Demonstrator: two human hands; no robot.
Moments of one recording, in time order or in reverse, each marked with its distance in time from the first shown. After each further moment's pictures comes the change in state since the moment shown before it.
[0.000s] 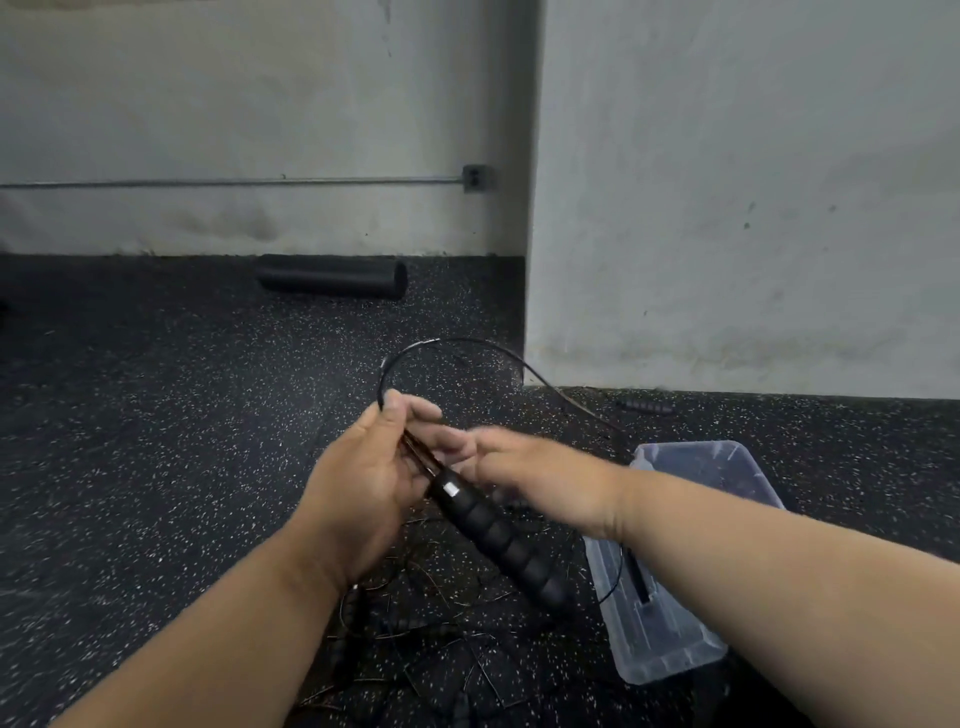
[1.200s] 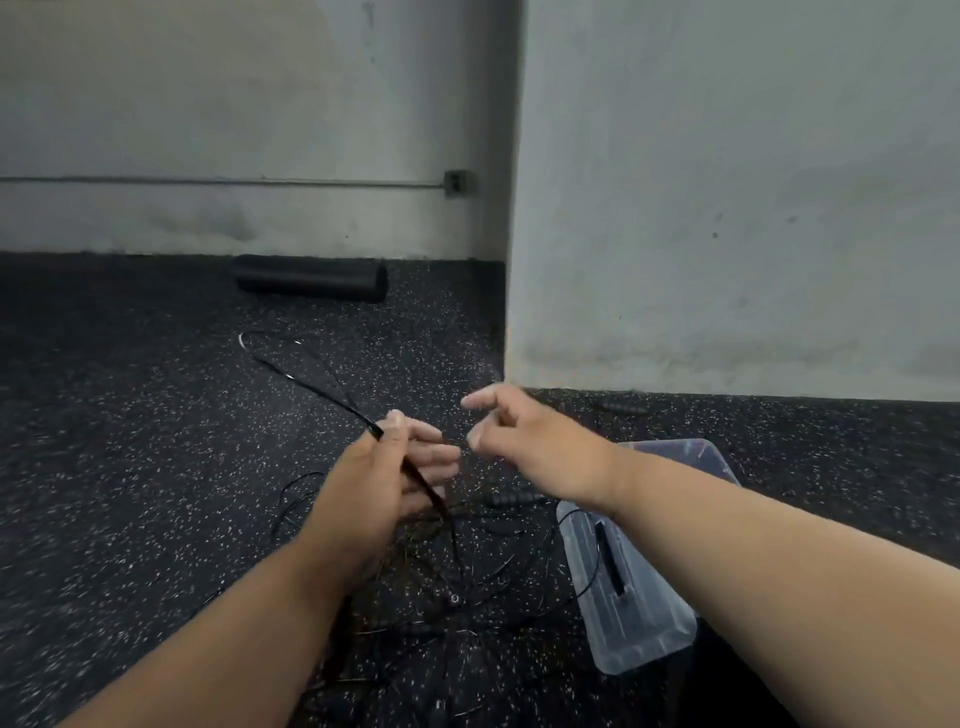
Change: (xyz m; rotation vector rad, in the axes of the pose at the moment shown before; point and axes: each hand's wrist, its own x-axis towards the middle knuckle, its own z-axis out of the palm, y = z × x) left_hand 0.001 -0.031 -0.007 0.263 -0.007 0.006; right_hand -0.012 -0.009 -0.016 -0.134 0.198 -0.050
